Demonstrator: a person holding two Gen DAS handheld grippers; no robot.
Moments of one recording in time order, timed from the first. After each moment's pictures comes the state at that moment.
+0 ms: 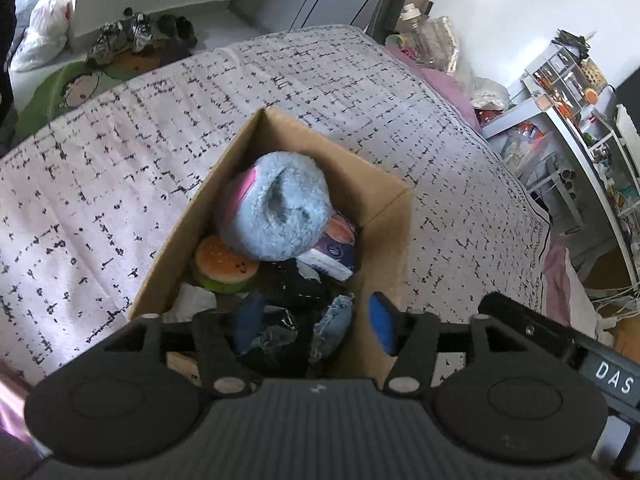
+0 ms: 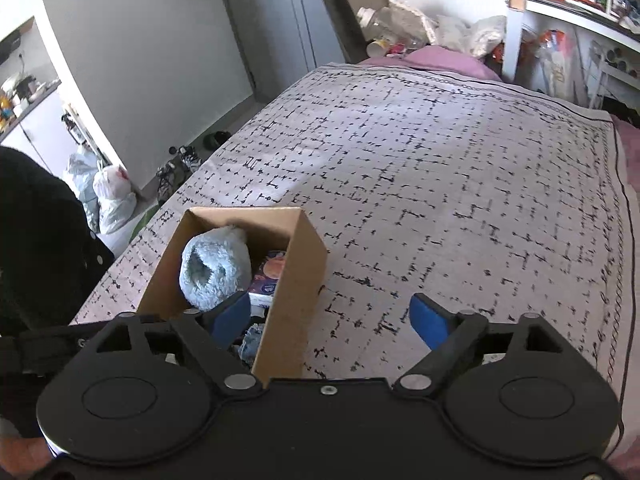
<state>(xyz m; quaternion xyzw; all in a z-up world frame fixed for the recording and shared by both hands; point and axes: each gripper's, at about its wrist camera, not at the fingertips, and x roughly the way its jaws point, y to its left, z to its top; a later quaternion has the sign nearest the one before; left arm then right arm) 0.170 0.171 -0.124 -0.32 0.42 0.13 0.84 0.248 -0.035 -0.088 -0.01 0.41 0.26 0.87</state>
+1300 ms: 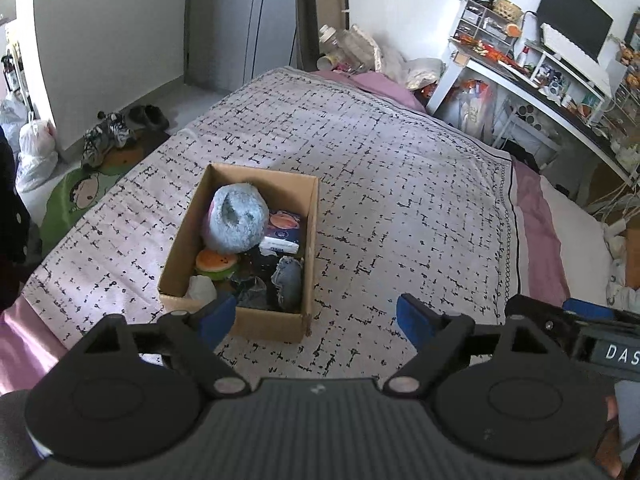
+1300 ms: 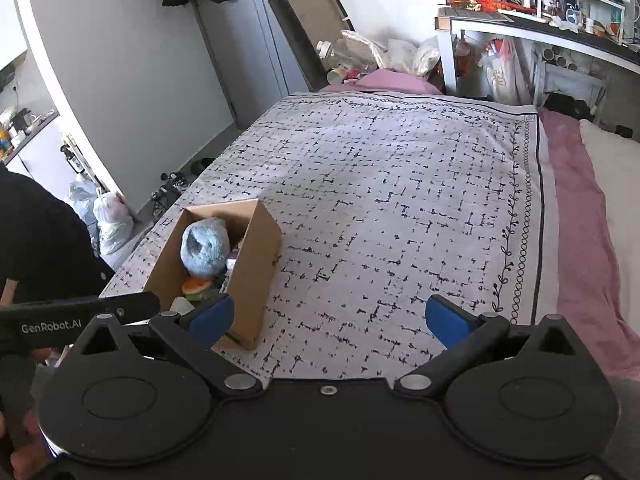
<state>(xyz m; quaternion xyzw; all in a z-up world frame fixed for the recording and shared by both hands) 0.097 0.066 -0.026 -0.15 0.40 0.11 0.90 0.163 -0.154 -0.039 0.01 0.39 0.23 0.89</state>
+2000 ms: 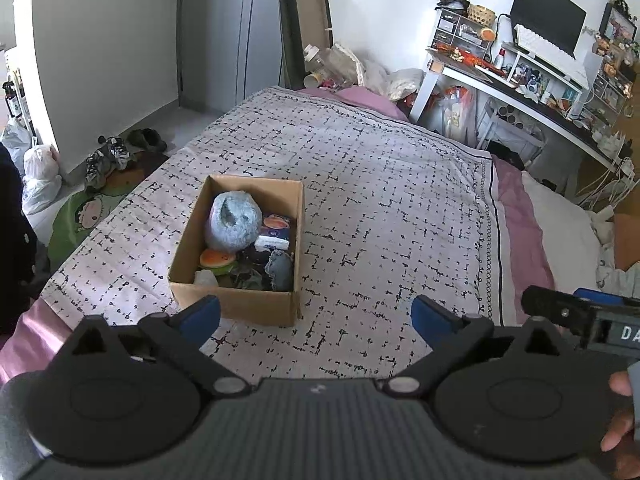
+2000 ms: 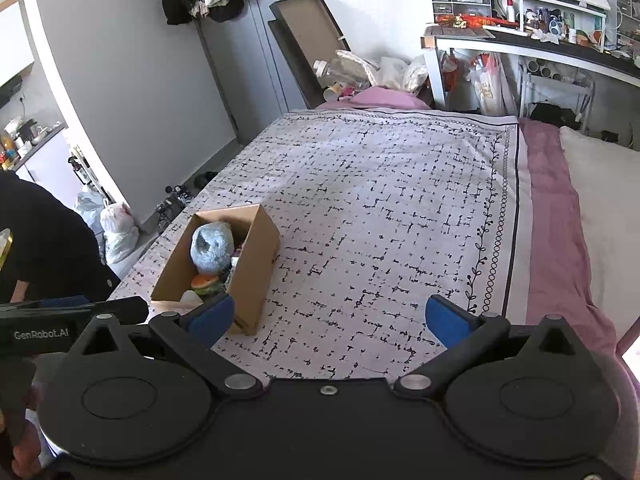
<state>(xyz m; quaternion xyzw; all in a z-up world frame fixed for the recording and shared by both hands) 0.052 0.038 -0.003 -0.12 0.38 0.10 0.91 0.121 -0.191 -0.018 0.02 0.36 0.23 0.90</state>
